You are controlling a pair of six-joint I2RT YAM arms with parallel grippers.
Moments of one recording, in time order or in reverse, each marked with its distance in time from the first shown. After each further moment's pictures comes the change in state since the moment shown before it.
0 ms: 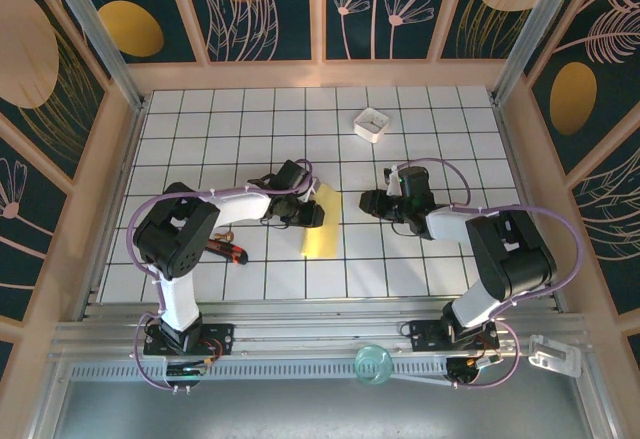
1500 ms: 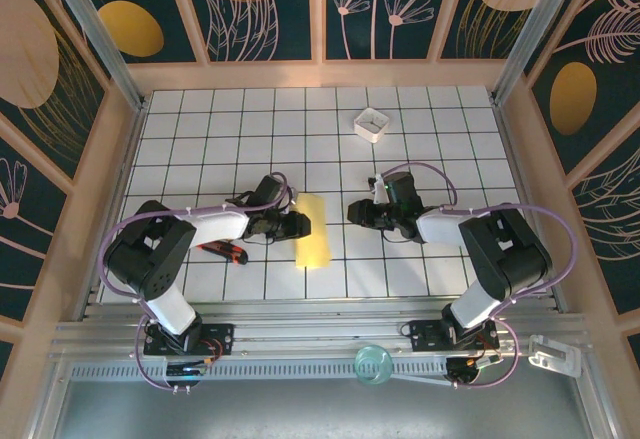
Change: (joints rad) left arm 0.034 -0.195 -0.276 0.145 0.017 -0.228; right arm 0.105 0.018 0.006 -0.044 -0.029 0.006
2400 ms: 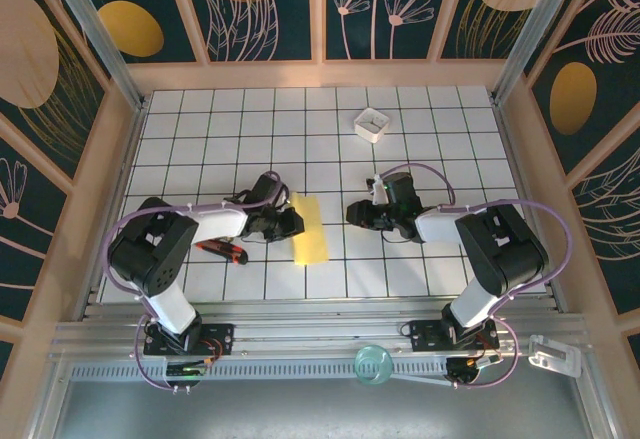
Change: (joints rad) left arm 0.030 0.047 0.030 -0.011 0.035 -0.061; right arm -0.012 0.027 -0.001 0.029 -0.036 0.000
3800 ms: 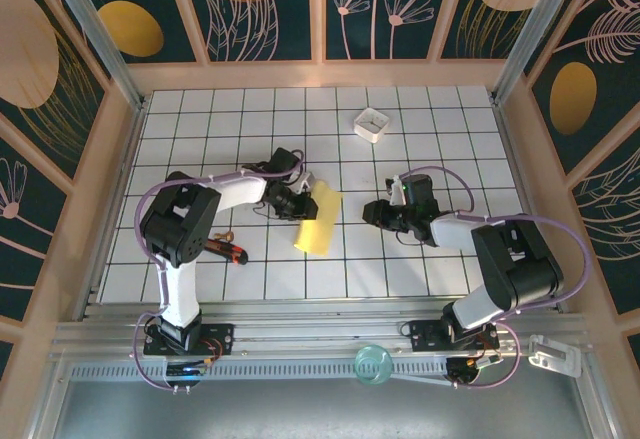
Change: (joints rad) left arm 0.048 0.237 0.377 -0.300 0.127 0.352; right arm -0.101 -0.106 -0.069 -0.059 0.014 -0.025
